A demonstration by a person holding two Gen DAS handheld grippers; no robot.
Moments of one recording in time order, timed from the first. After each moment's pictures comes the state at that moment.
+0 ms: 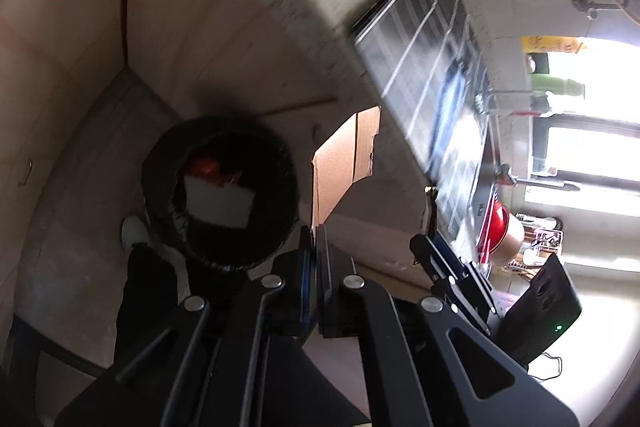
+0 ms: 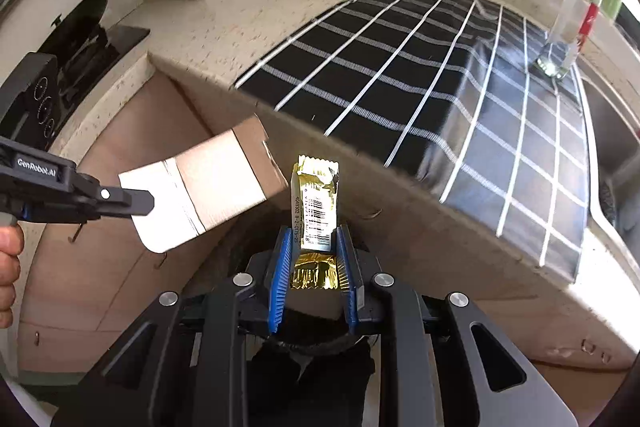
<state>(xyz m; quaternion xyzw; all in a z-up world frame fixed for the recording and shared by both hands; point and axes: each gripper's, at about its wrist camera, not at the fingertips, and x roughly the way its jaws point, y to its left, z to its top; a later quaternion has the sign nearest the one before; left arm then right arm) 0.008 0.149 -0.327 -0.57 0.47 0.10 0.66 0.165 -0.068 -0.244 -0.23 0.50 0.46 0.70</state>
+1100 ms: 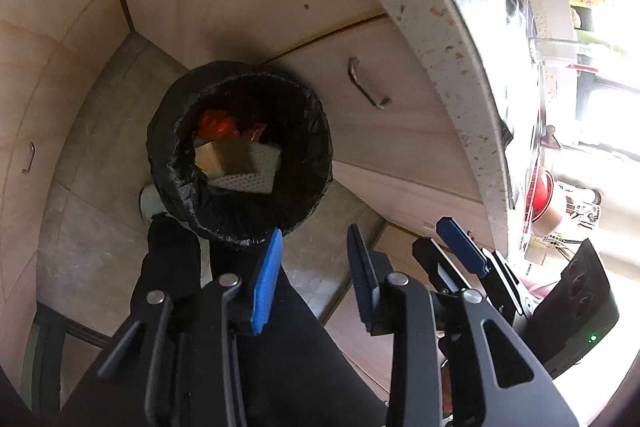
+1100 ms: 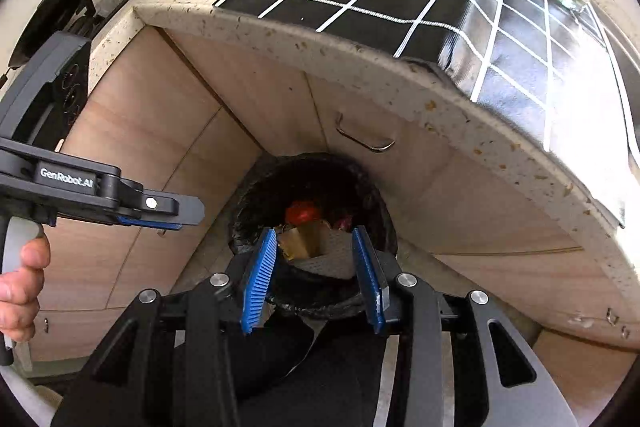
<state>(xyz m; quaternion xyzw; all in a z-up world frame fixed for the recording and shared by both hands) 0.039 0.117 -0.379 -0.54 0.56 0.10 0.63 0.168 -0.076 -0.294 -0.24 0.56 0.44 0.65</state>
